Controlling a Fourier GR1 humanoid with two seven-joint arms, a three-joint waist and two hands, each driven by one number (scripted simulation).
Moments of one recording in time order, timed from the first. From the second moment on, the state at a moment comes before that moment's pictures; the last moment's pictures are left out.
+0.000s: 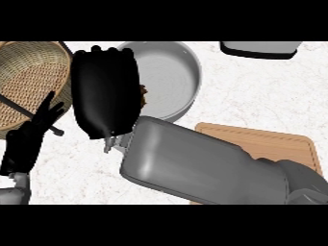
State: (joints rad) left arm -0.06 0.29 0.02 -1.56 -0.09 0.03 0.15; right arm -1.24 -0.01 0.77 -1.25 0.82 -0.16 1.08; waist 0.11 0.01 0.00
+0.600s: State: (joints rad) left arm -0.05 0.29 0.03 -1.58 -0.10 0.04 0.16; right arm -1.40 0.00 0.68 -0.83 0.66 -0.40 0.90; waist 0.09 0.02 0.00
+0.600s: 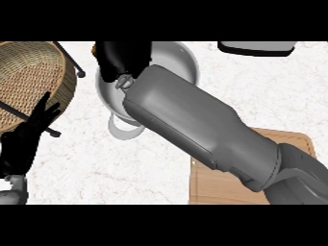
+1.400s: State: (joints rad) left arm -0.09 0.28 0.02 -1.57 -0.10 0.02 0.14; right arm -1.41 0.00 0.60 -0.44 0.46 -0.53 0.59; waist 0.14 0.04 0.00
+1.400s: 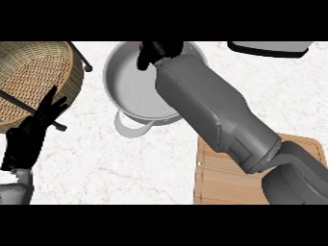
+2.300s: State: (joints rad) left arm -0.10 0.28 0.02 -1.56 -0.10 0.01 0.13; right arm -1.39 0.00 0.36 -0.51 0.16 -0.79 0.20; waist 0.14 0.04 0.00
